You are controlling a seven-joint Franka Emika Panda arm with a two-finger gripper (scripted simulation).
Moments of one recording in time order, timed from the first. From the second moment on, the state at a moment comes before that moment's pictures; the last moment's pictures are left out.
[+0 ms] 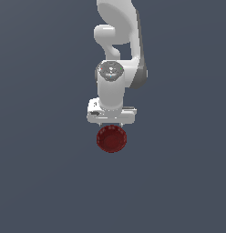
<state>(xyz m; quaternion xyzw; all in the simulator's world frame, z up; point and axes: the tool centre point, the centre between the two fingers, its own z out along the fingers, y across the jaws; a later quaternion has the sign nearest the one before) -0.014 -0.010 0.147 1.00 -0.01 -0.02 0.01</state>
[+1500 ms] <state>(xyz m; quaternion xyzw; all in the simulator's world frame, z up) 0.016 -0.017 0.145 0.99 -0.12 -0.05 -0.01</state>
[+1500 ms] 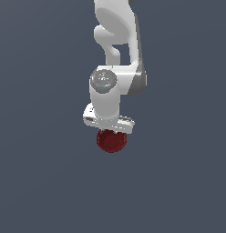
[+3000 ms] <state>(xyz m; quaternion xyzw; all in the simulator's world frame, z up) 0.086 -0.029 0.094 0.83 -0.52 -0.19 -0.01</state>
